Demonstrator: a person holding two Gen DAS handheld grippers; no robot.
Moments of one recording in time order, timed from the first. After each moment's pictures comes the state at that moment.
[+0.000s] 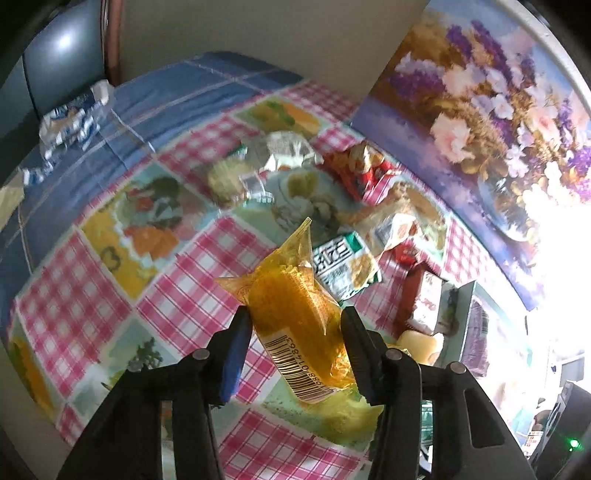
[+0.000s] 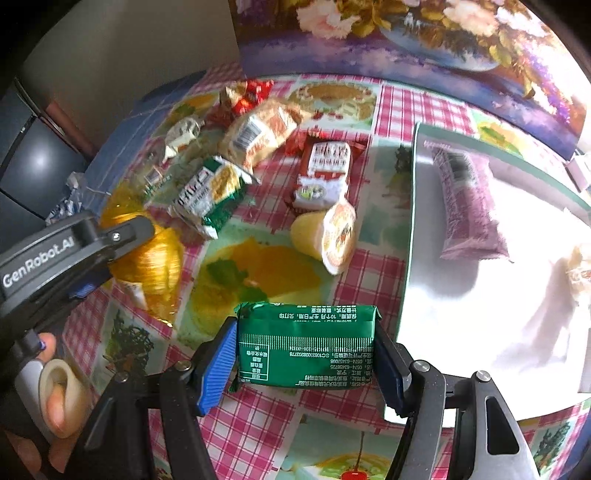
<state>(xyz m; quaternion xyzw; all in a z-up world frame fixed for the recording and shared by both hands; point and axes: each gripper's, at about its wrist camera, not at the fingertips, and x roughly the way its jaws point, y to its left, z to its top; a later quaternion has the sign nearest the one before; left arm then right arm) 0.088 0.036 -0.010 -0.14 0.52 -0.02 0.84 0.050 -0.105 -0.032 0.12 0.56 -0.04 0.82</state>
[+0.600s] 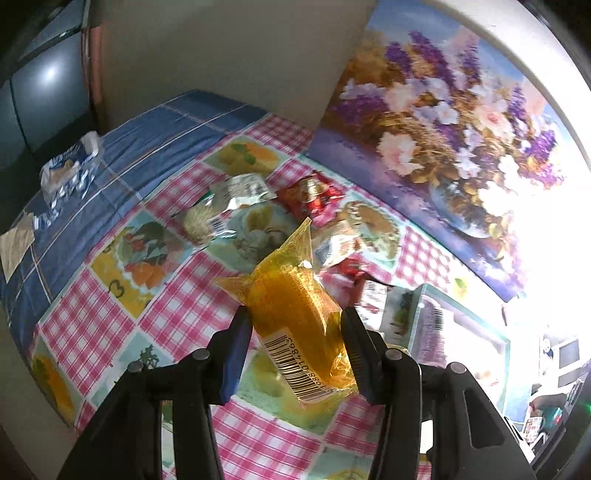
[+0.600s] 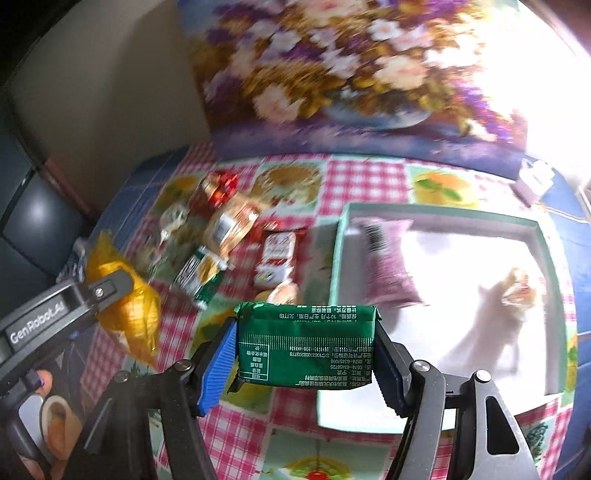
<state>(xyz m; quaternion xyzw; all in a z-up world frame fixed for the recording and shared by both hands) 0.070 -0.005 0.056 -0.10 0.49 -0.05 0.86 0.020 -0.157 0.039 0.16 0.47 -0.10 0.86</state>
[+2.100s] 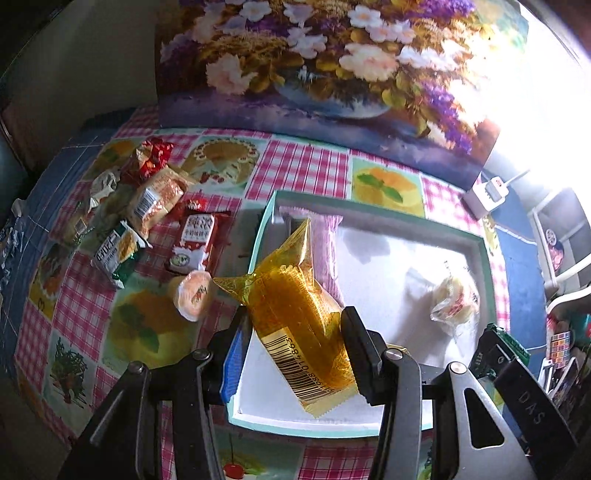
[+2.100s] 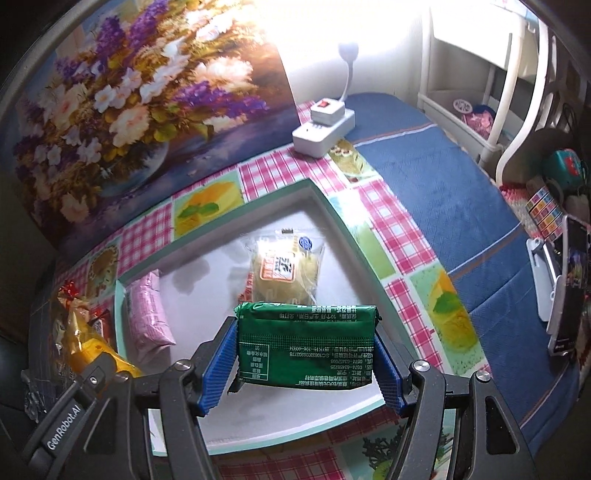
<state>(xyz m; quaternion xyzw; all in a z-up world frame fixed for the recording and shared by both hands) 0.027 -0.200 0.015 0.05 0.54 -0.14 0.83 -0.078 -0.339 0.016 0.28 0.45 -0.32 0.79</state>
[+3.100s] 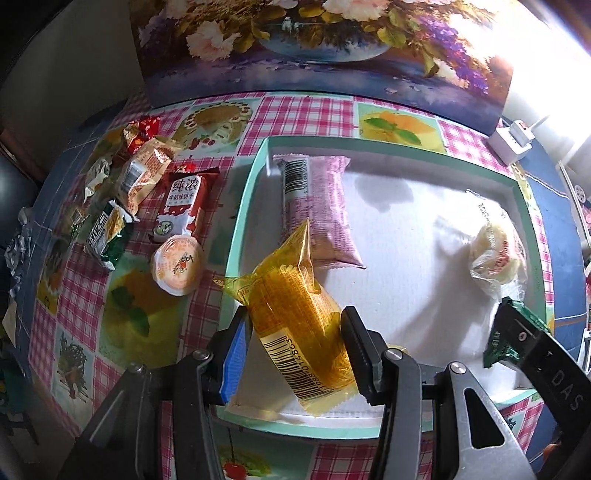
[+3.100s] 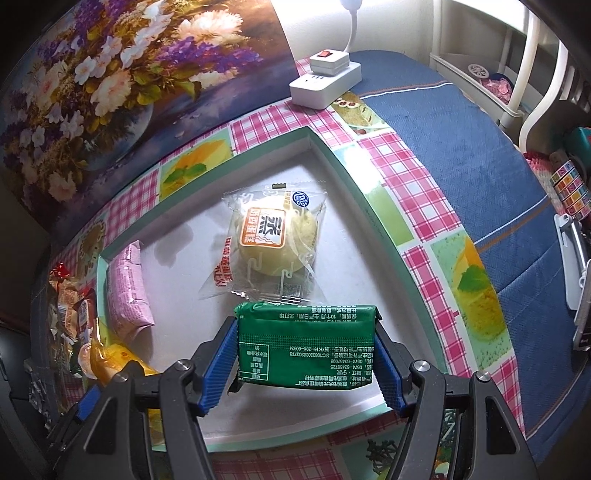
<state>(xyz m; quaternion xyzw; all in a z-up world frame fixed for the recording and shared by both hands) 0.016 -0.222 -0.029 0.12 0.56 -0.11 0.81 -0.072 -0.346 -0.022 0.31 0.49 -0.30 0.76</state>
